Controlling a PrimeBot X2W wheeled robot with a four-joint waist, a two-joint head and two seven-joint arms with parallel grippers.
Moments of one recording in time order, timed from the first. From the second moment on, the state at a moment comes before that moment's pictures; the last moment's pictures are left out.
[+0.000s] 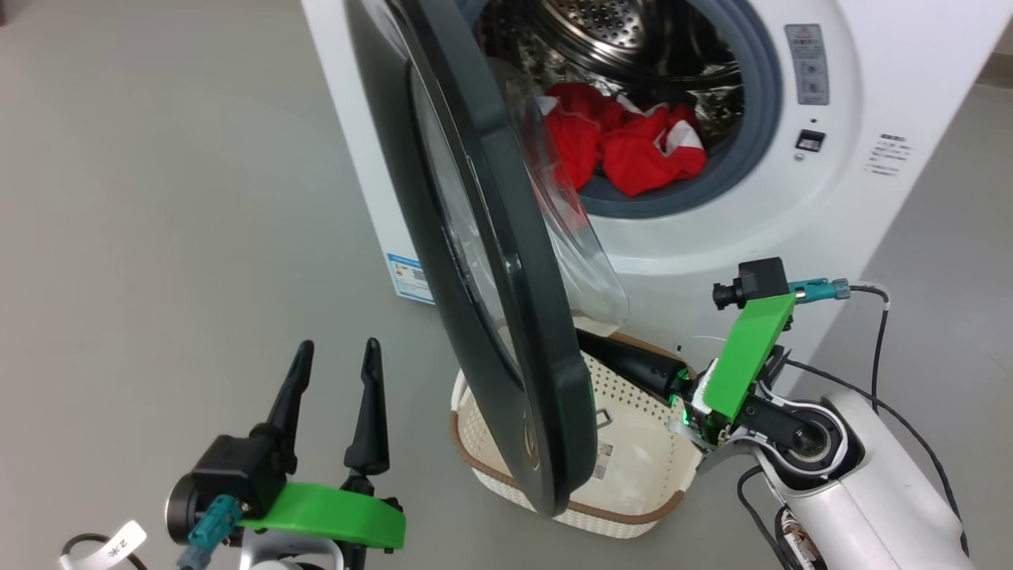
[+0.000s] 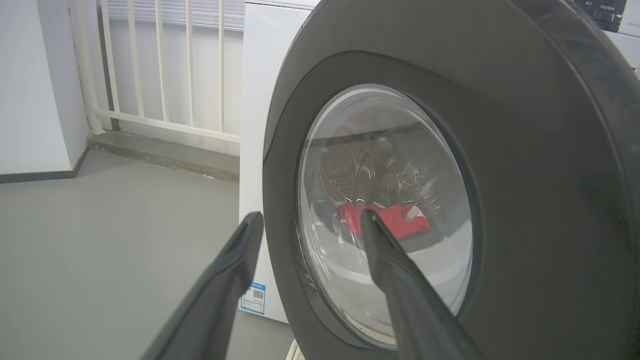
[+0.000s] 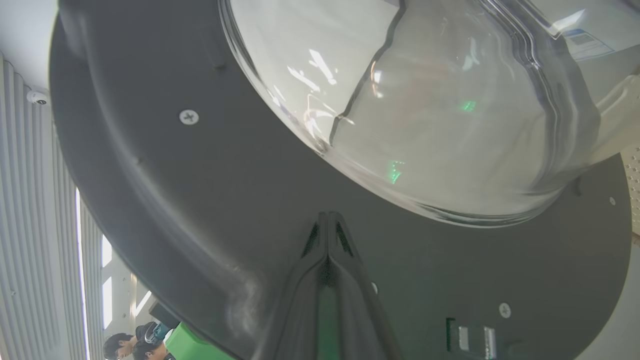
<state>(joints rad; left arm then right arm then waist) -0.20 0.07 -0.27 0.13 -0.36 0.17 -0.22 -0.45 -0.07 0.29 0.37 1.56 0.12 0.64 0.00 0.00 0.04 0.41</state>
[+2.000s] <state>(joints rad) -0.18 0.08 -0.30 0.11 -0.40 0.20 -0.21 -0.46 -0.14 0.54 0.32 1.61 0.12 0.44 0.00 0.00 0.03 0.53</state>
